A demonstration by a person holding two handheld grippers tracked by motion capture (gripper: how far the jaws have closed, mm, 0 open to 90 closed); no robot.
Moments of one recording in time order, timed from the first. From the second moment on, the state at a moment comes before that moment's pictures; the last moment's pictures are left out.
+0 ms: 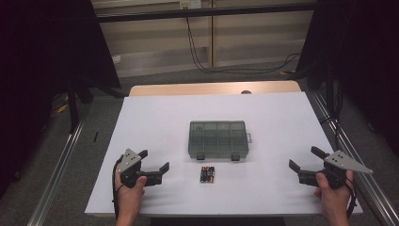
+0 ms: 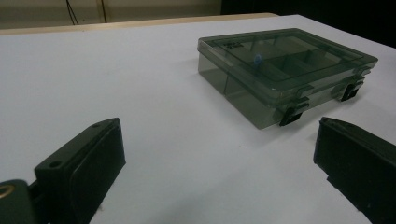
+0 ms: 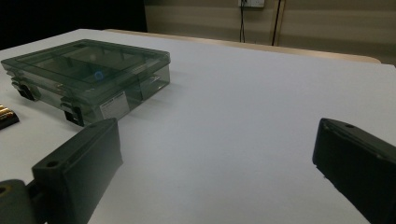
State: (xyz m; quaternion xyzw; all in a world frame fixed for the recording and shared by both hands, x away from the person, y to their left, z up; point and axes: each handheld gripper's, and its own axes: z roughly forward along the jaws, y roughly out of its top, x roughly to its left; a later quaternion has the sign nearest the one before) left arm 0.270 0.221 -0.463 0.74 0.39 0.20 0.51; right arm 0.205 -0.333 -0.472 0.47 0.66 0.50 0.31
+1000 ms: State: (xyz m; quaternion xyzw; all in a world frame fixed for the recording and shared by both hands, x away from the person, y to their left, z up) left arm 0.292 0.194 -0.446 0.74 0.40 0.15 0.52; right arm 0.239 -0.286 -0.443 0.43 0.67 0.52 0.31
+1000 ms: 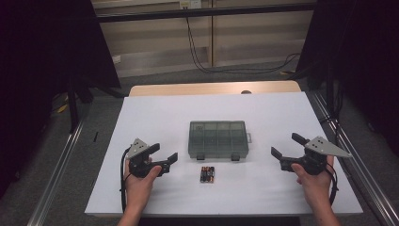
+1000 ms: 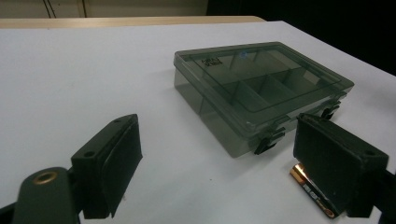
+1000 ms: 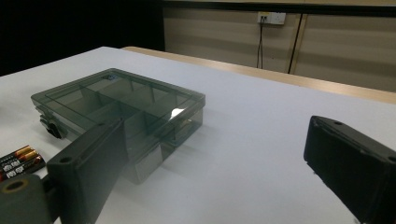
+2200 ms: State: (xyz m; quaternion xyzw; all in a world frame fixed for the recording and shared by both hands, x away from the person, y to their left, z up) left arm 0.309 0.144 -0.463 0.78 0.37 0.11 0.50; right arm 0.269 -0.242 -0.455 0.43 0.71 0.51 0.23
